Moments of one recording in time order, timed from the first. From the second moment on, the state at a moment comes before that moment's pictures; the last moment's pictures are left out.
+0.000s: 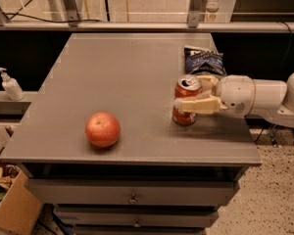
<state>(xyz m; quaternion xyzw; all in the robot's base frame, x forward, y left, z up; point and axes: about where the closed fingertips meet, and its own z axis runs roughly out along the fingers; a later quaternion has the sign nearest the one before) 0.532 -0.099 0.880 -0.46 0.57 0.42 0.54</state>
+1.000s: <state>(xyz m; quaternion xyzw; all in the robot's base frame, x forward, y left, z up) 0.527 -0.106 0.876 -0.46 0.58 0.42 0.53</state>
